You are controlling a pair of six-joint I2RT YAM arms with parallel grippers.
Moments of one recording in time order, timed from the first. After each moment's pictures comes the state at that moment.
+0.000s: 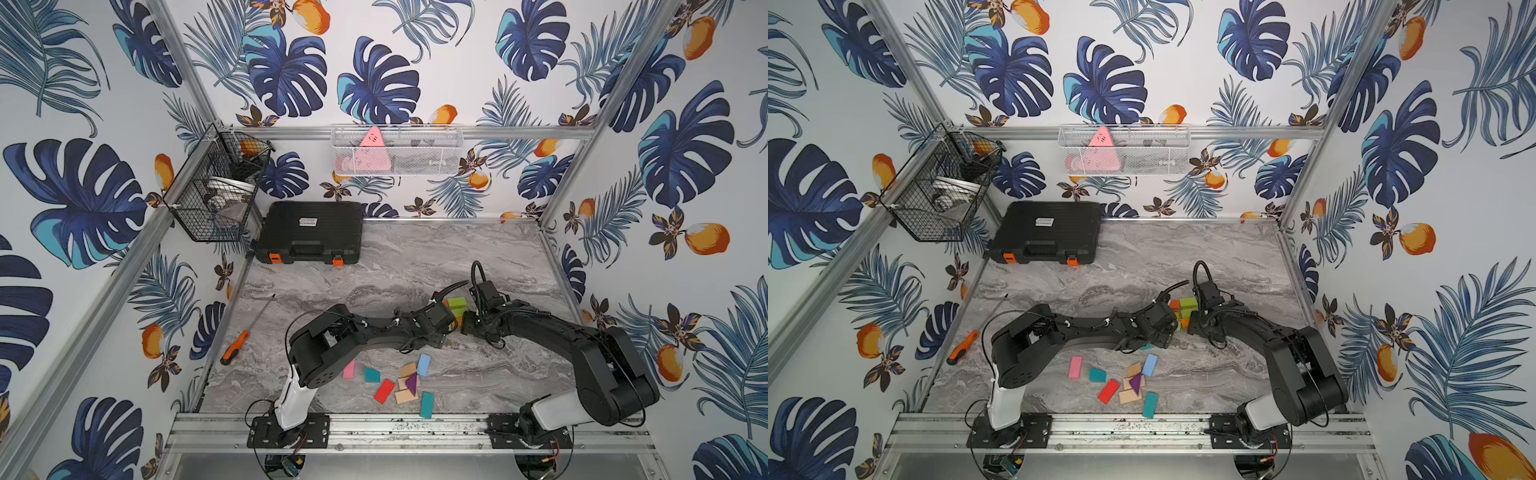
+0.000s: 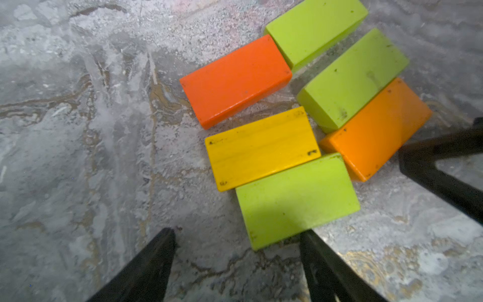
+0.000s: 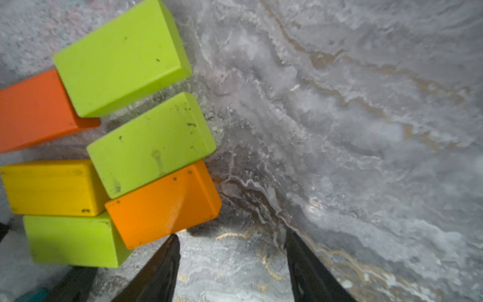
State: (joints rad) left arm -0.96 2.02 1.23 -0.23 -0.30 -0.50; right arm 0.38 1.49 0.73 -0.49 0.06 0.59
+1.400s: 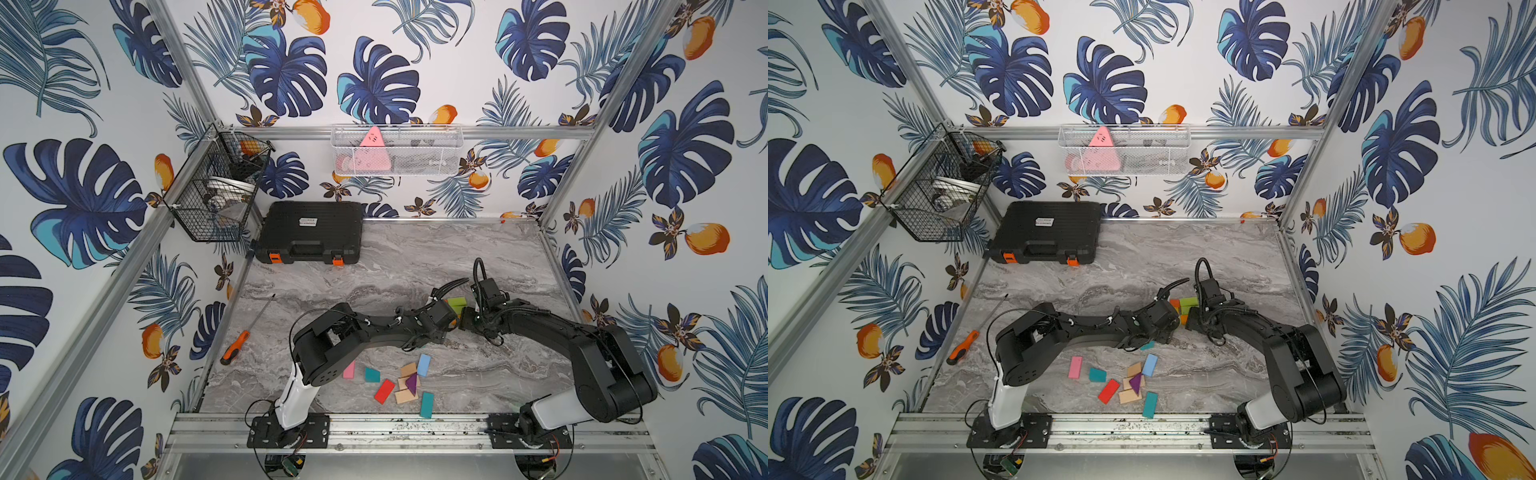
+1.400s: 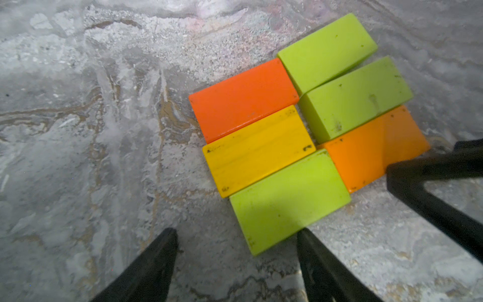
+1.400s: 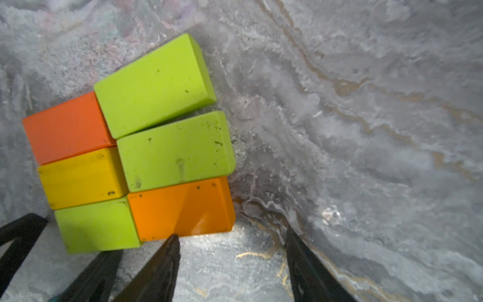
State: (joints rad) left arm -0.95 2.05 1.26 -0.21 -0.32 -0.55; right arm 0.35 1.50 0.73 -0.43 0.01 0.58
